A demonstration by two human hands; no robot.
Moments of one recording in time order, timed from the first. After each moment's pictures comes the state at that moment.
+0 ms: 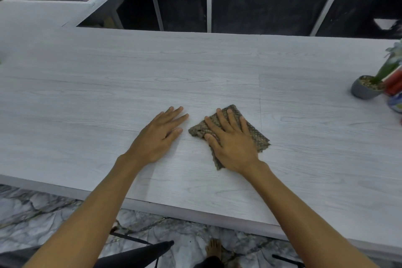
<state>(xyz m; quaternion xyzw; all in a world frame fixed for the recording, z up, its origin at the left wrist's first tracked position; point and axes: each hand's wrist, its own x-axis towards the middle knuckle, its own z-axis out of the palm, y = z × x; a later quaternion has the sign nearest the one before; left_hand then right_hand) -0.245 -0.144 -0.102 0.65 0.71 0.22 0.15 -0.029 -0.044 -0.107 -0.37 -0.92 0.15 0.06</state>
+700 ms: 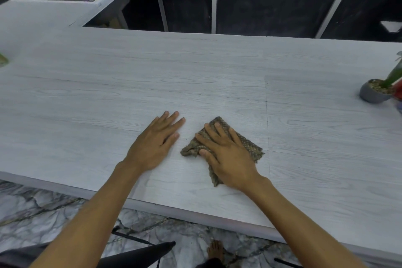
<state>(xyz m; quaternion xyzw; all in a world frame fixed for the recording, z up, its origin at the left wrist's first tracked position) -0.259 -0.161 -0.114 0.65 0.73 0.18 0.12 -0.033 -0.074 -0.105 -0.28 -0.93 0.20 0.10</state>
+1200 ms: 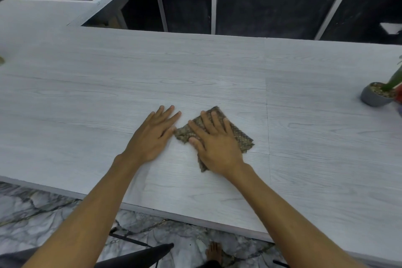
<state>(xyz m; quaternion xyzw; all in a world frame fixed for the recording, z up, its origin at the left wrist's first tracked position) -0.273 -0.142 -0.110 0.62 0.75 0.18 0.13 -0.073 -0.056 -0.109 -0.31 -0.93 0.15 0.08</state>
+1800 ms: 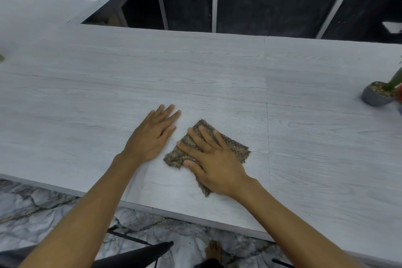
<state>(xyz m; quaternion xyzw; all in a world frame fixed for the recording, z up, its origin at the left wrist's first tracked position) -0.276 -0.143 -0.117 0.64 0.74 0.17 0.11 -0.051 -0.083 -0.110 -0.20 -0.96 0.16 0.07</state>
